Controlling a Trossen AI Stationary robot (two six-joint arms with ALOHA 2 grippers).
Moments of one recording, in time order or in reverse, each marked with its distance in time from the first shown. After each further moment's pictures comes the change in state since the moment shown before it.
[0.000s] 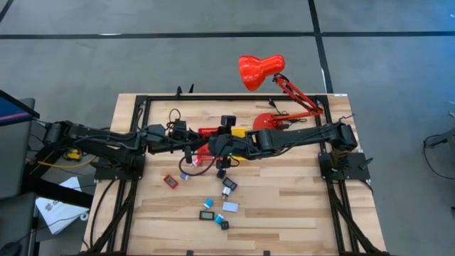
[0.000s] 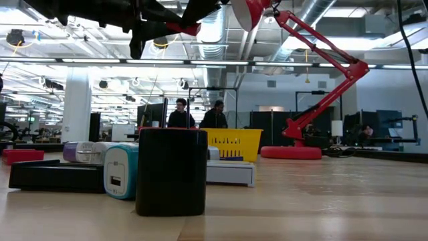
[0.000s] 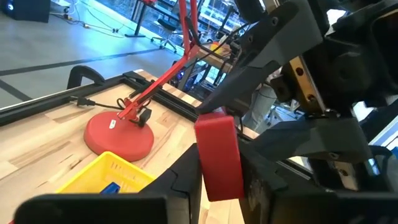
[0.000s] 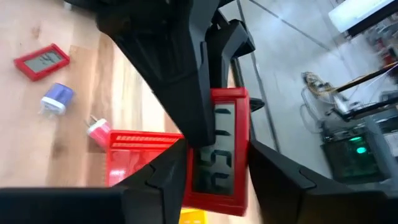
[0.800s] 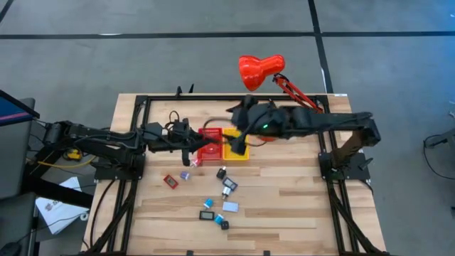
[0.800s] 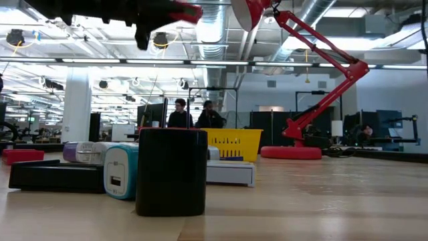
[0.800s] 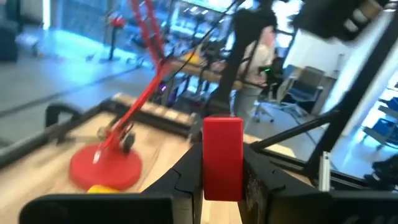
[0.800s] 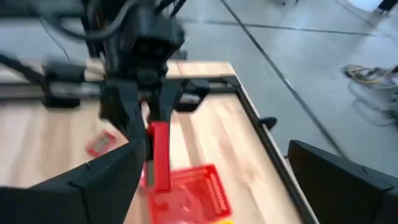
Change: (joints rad) left arm 0.001 -0.002 0.002 0.088 0.117 0.193; right arm -0.074 -0.267 0.000 -0.046 -0.181 0.247
